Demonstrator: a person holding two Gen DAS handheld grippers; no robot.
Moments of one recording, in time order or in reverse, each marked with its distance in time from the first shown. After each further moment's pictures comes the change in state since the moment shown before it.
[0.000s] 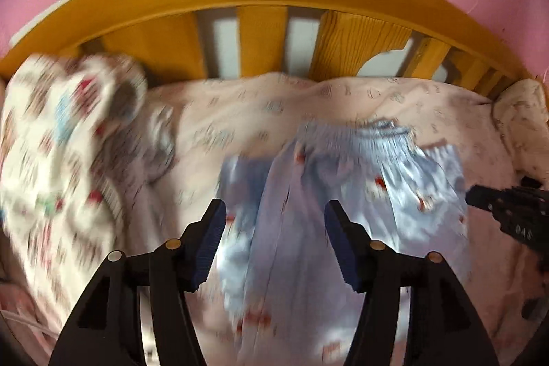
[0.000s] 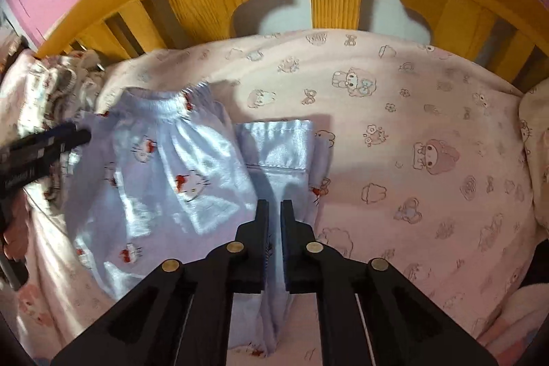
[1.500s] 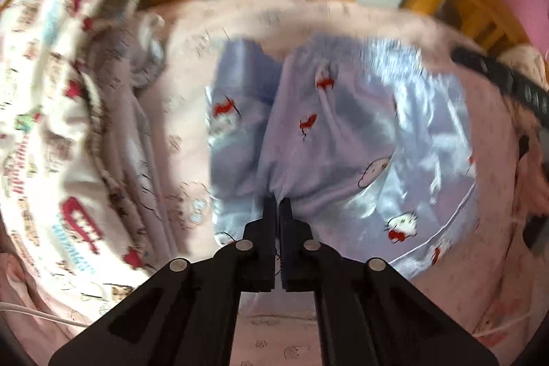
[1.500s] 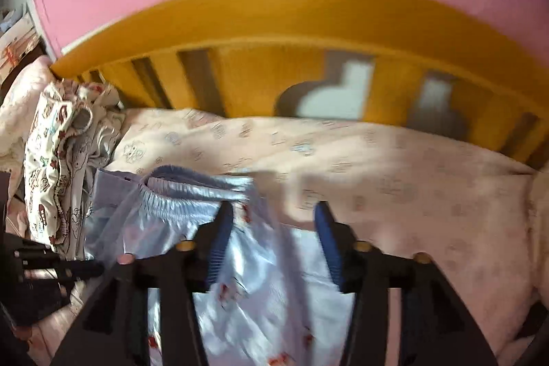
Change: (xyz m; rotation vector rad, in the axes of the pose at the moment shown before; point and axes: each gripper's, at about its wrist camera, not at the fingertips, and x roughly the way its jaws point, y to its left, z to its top) left arm 0.024 -0.006 -0.037 0.012 0.186 -0.014; right arm -0.012 0.037 0.050 -0.098 -0.200 -0.057
